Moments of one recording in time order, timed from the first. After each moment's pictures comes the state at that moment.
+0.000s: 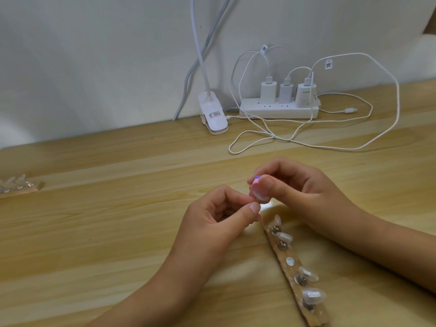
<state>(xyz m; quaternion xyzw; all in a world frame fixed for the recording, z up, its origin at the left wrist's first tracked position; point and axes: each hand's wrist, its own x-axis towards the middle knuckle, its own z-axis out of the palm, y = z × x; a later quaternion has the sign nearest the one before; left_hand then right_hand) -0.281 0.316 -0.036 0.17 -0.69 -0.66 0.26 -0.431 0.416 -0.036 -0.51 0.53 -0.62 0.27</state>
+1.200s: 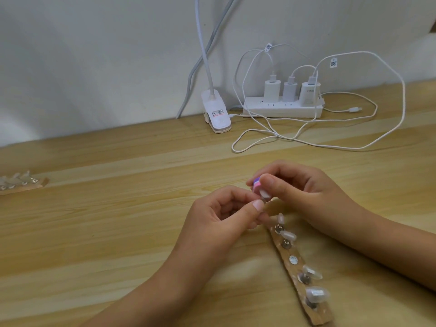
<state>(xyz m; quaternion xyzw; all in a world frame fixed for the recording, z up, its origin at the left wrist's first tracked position) -0.280 0.316 -0.037 0.17 -0.68 -0.67 0.25 -0.430 0.415 -0.034 -0.49 0.56 -0.61 0.28</state>
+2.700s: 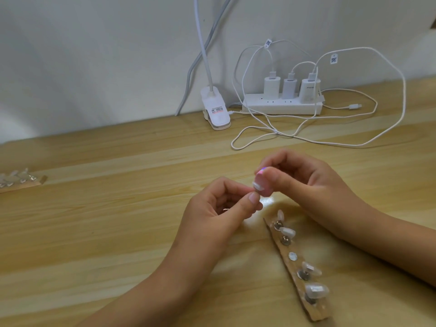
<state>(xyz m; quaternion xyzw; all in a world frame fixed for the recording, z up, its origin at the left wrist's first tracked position) -0.281 0.312 -0.042 0.16 -0.70 -0.64 0.27 -0.432 0.415 -0.036 -0.48 0.54 -0.63 0.28</state>
